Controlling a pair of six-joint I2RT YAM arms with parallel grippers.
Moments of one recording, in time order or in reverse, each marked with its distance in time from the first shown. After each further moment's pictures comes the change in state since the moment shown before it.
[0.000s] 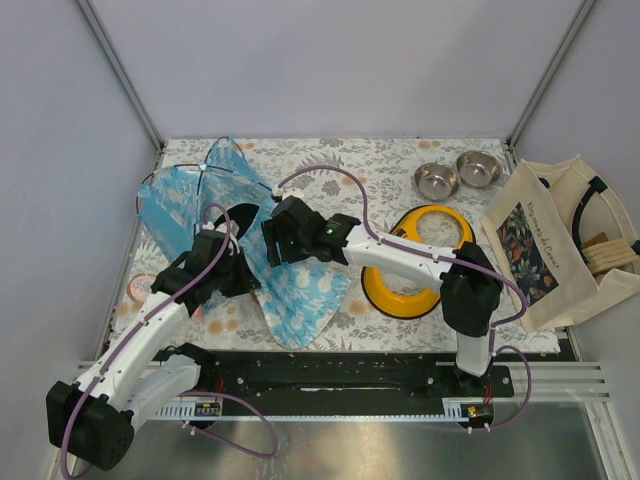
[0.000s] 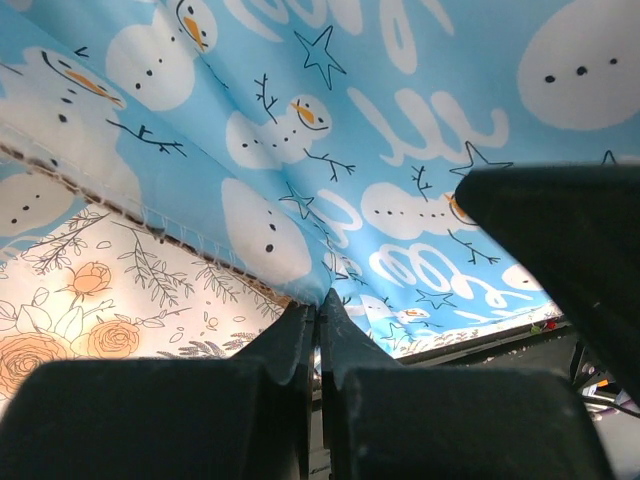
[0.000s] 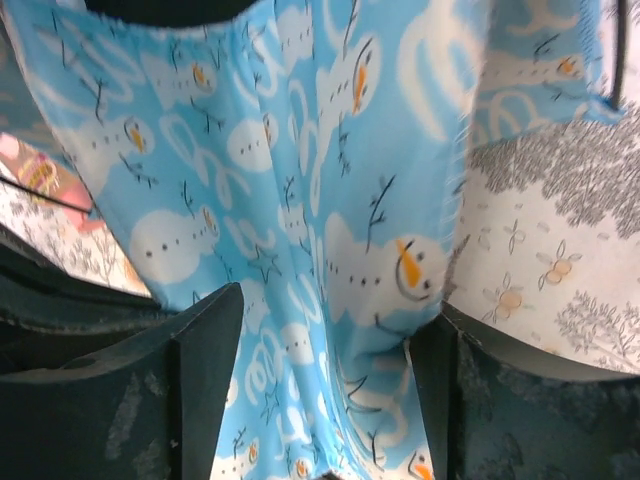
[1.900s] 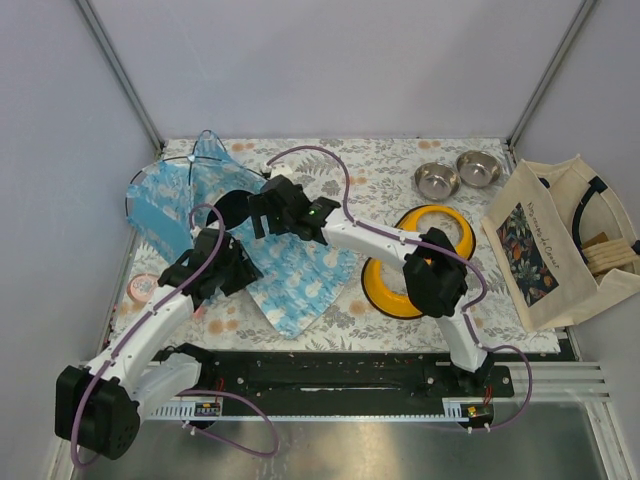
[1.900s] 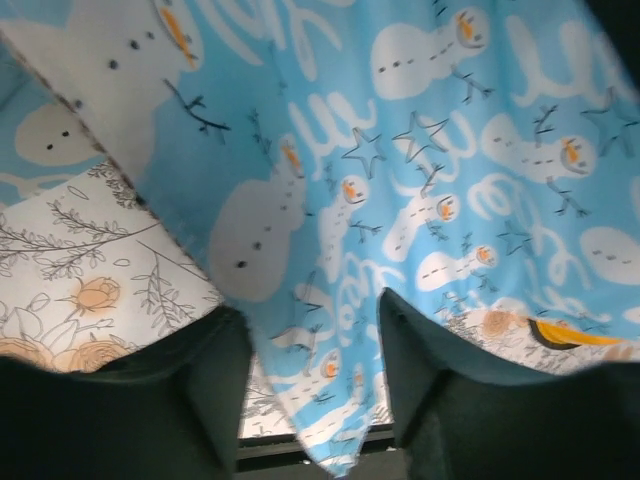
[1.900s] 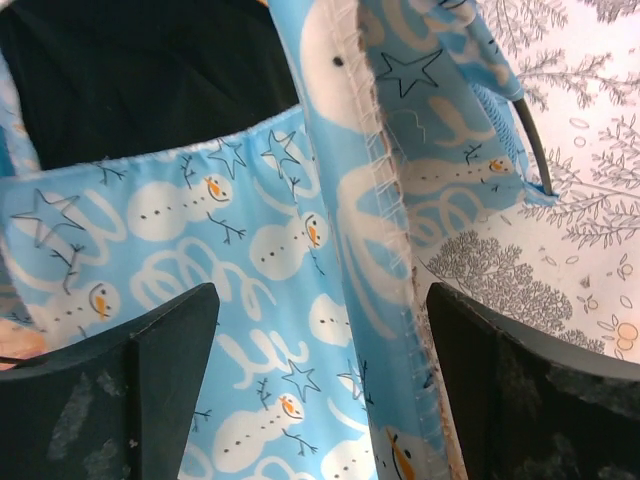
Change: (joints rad) left arm 0.046 0.068 -0.033 0.092 -0.106 -0.186; right arm -0.080 0.277 0.293 0.079 0.122 -0.113
